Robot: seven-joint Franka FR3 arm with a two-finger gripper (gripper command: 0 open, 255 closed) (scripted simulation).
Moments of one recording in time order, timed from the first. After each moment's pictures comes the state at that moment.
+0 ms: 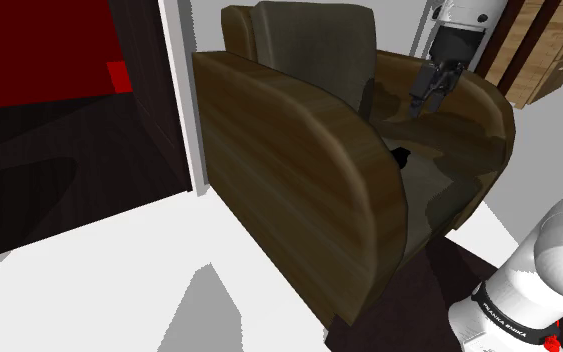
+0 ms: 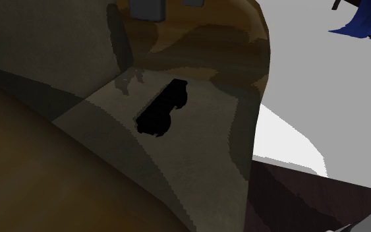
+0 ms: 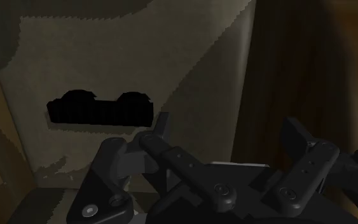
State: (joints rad) arm -0.02 -0.76 -0.02 -2.33 0.03 1.61 0.00
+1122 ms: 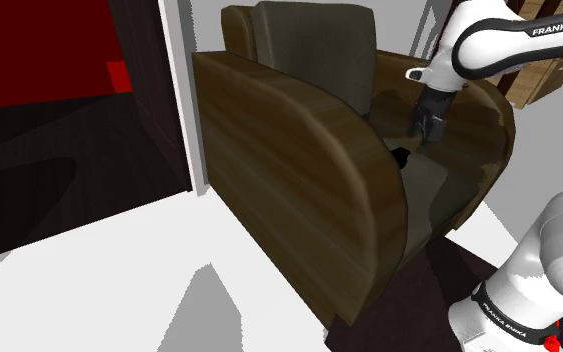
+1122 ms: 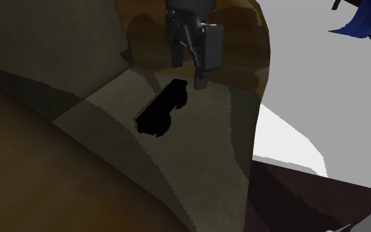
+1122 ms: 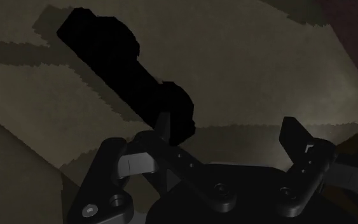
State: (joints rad) arm 0.11 -0.62 -0.44 -2.52 -0.26 1.96 -0.93
